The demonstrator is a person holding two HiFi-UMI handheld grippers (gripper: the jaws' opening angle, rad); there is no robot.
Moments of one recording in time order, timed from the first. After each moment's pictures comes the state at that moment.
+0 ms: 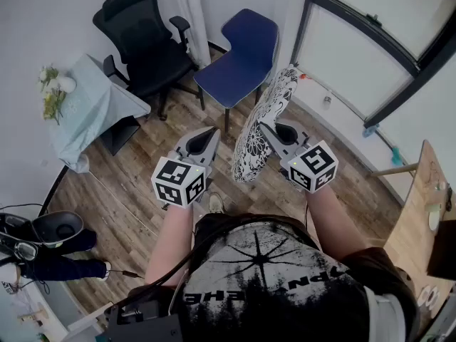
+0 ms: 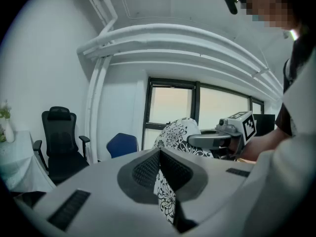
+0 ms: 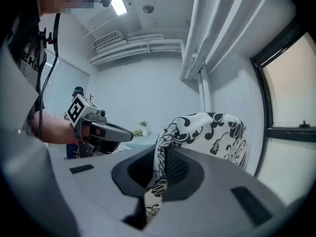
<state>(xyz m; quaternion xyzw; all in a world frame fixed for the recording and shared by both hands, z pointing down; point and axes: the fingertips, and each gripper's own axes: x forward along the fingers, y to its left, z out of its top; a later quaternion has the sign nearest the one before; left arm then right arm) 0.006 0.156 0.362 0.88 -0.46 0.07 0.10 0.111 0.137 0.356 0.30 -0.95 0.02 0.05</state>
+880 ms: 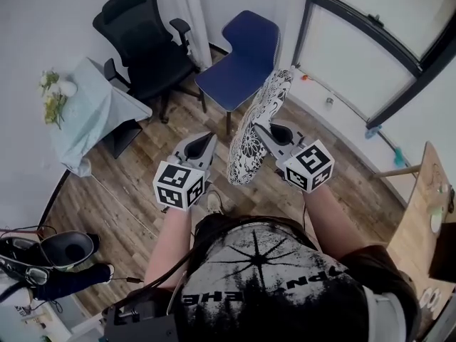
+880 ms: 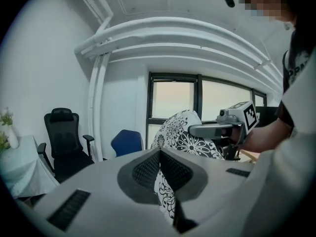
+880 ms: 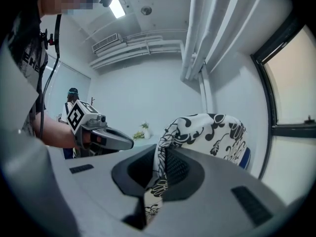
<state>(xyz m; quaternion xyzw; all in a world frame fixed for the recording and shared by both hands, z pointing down) 0.006 0.149 0.380 0.87 -0.47 0.11 0.09 0.109 0.128 0.356 0.29 -0.96 0.03 0.03</state>
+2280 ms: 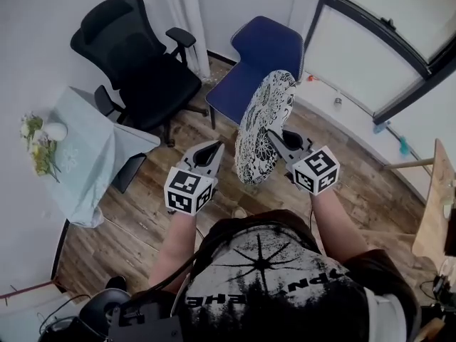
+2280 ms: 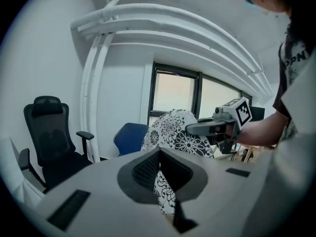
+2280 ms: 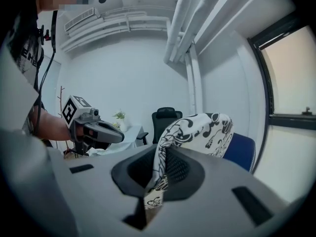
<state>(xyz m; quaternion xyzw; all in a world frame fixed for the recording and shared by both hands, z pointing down) -0.176 -0.044 0.433 0.91 -0.37 0.14 0.12 -0.050 -0.060 0.417 0.40 -0.91 0.07 0.09</state>
